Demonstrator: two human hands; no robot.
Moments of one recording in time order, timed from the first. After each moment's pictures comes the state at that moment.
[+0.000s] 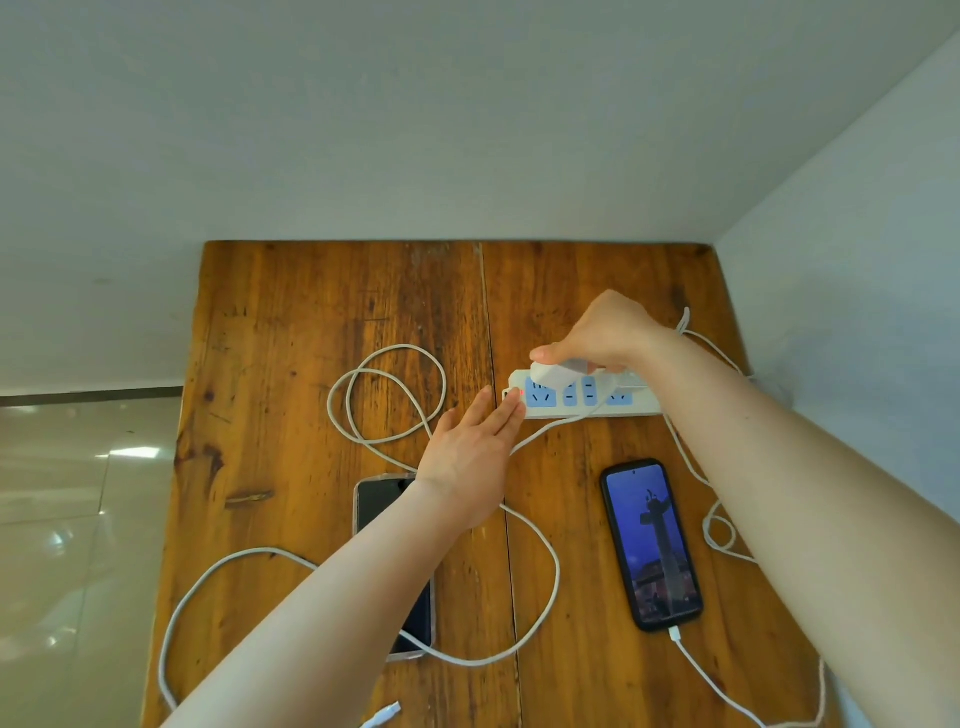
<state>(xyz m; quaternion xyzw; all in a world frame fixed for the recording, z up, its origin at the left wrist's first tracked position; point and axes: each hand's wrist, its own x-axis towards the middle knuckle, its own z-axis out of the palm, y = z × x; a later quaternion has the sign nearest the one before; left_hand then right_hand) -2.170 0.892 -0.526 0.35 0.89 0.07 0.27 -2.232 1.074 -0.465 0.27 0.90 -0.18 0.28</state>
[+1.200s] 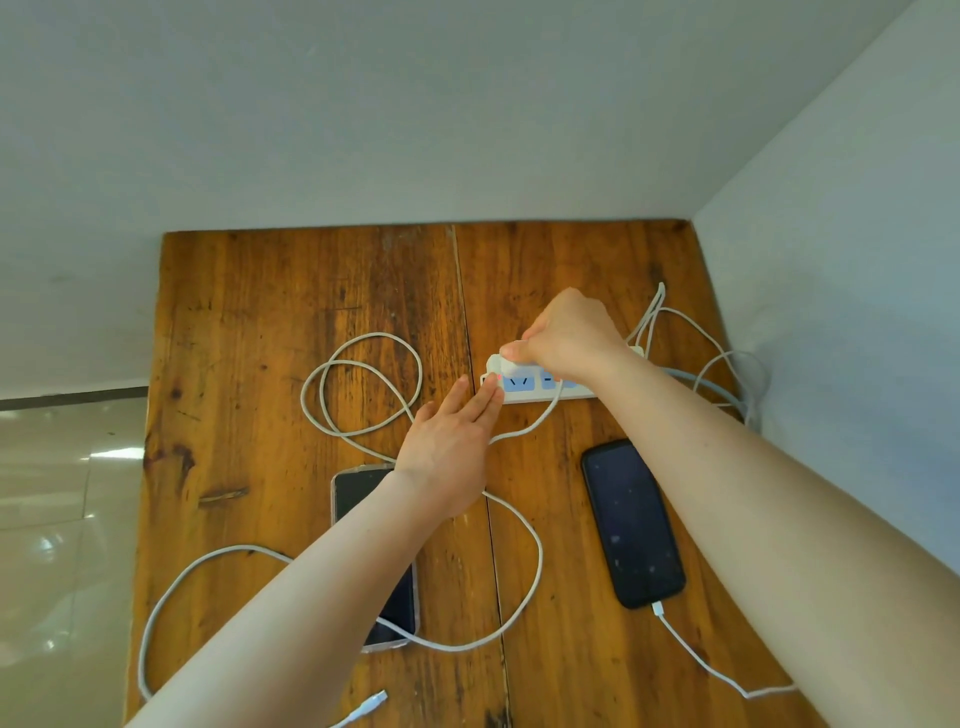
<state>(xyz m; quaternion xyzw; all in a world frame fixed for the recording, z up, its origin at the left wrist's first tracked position) -2.168 0.894 -0.525 0.35 0.89 0.08 0.27 -2.207 1.052 -0.468 0.26 0.91 -0.24 0.20</state>
